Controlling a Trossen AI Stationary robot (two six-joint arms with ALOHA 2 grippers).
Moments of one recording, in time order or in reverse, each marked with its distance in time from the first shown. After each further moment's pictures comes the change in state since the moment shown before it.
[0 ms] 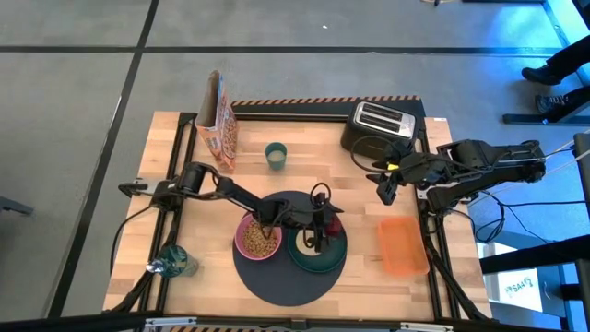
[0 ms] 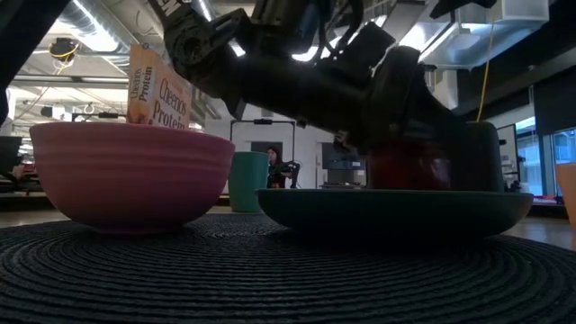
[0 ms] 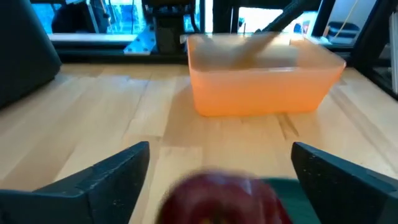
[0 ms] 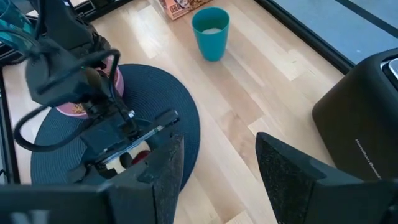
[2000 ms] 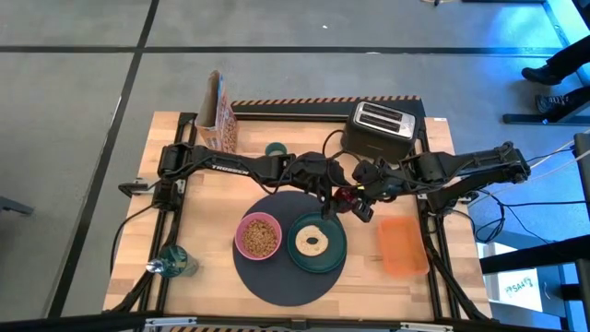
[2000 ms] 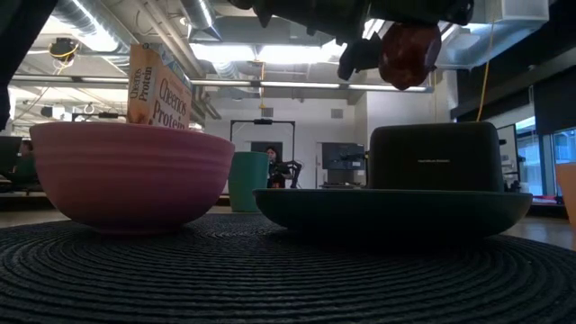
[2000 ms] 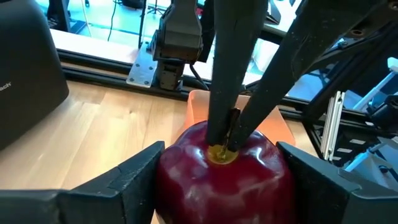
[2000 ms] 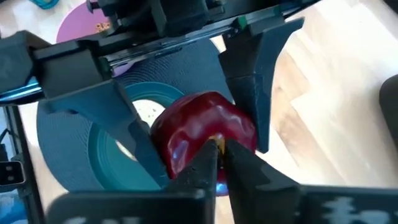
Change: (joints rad) left arm 0.178 -0.217 0.341 -0.654 0.332 -0.166; right arm -0.001 0.216 0.007 0.059 -0.173 -0.005
